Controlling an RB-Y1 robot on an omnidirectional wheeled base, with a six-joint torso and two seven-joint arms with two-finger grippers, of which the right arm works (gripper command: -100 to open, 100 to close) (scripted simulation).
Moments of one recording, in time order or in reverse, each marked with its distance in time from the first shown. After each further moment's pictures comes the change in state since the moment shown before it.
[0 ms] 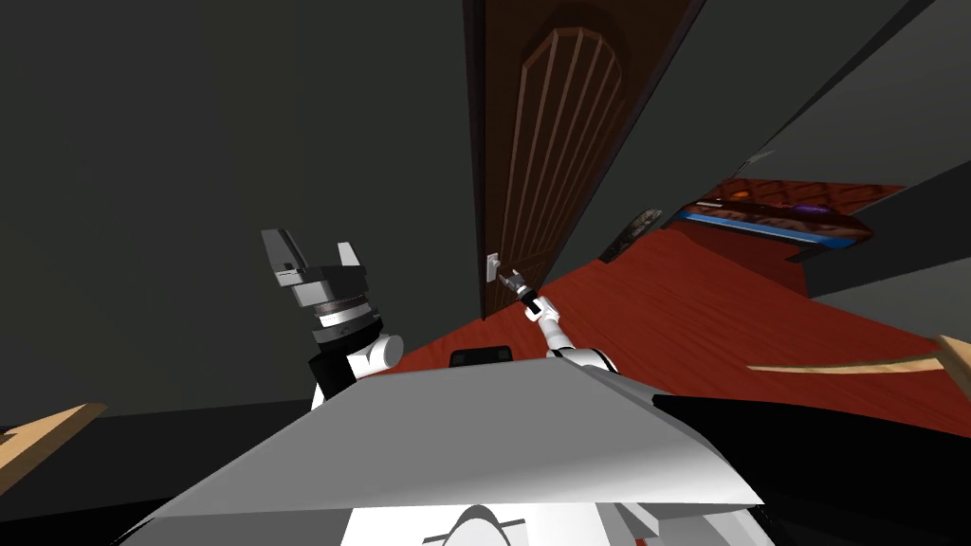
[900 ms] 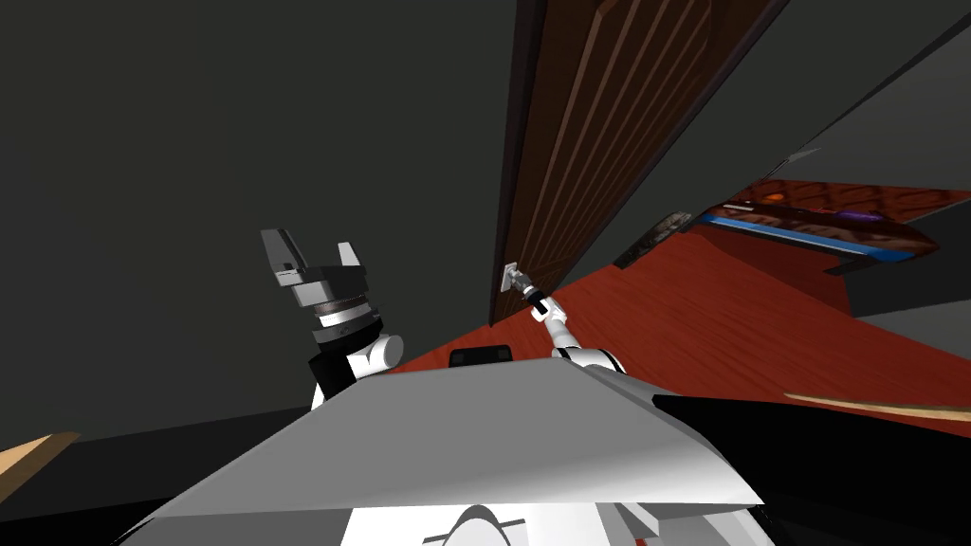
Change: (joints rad) arm 0.002 -0.048 -0.044 0.030 -0.027 -0.031 0.002
